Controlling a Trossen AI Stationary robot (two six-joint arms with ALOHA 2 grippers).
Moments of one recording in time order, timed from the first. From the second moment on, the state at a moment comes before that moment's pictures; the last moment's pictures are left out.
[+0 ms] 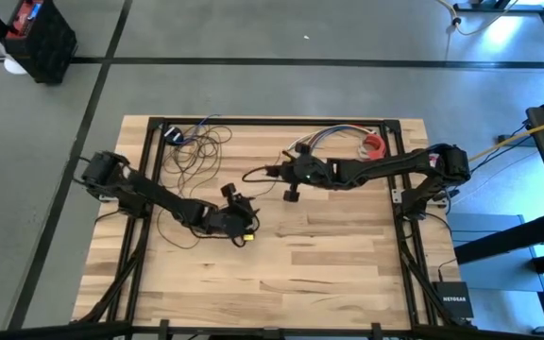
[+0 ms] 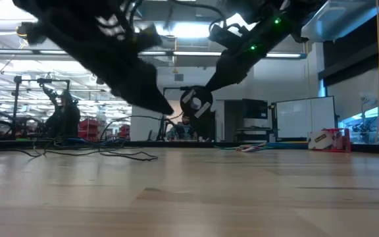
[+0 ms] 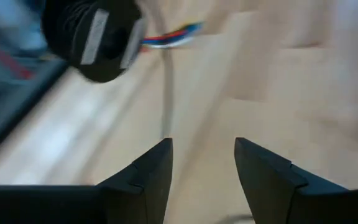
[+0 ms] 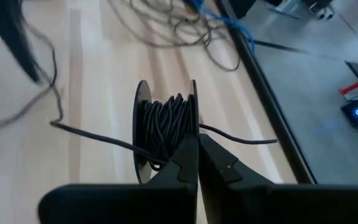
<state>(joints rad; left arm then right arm) -0.28 1.65 0.76 0.15 -0.78 -0.23 -0.09 1.61 0.97 0.03 0.35 -0.23</state>
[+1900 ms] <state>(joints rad) -0.24 1.49 0.68 0.16 -0.98 -0.17 -0.08 1.57 0.97 0.45 -0.05 -0.16</state>
